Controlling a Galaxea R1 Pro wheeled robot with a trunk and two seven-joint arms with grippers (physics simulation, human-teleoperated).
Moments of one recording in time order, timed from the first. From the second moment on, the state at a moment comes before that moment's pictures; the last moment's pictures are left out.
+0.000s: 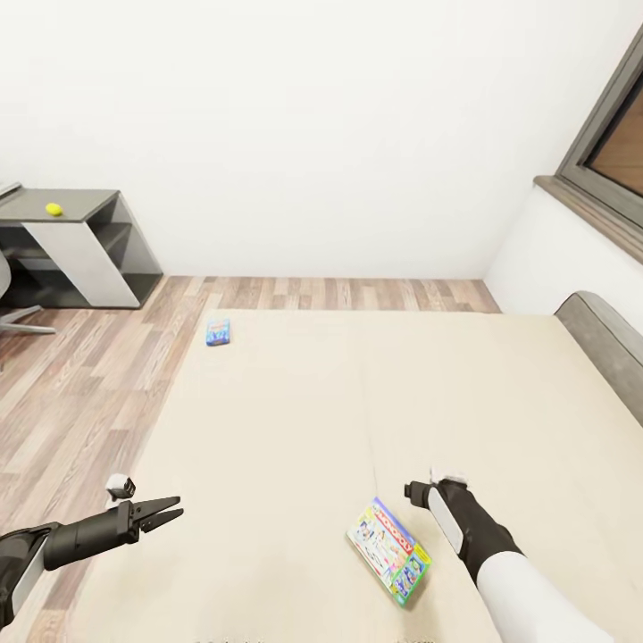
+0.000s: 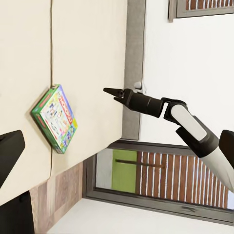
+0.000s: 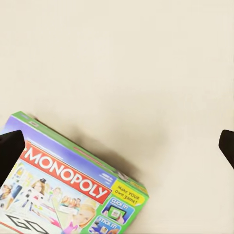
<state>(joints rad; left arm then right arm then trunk) -0.49 0.40 0.25 -0.65 0.15 0.73 -1.57 -0.66 0.01 -0.02 -0.59 -0.22 0.49 -0.24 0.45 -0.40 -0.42</state>
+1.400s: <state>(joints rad) -0.49 0.40 0.25 -0.65 0.15 0.73 -1.57 -0.66 0.01 0.00 -0.59 -0.22 0.49 -0.07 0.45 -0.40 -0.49</state>
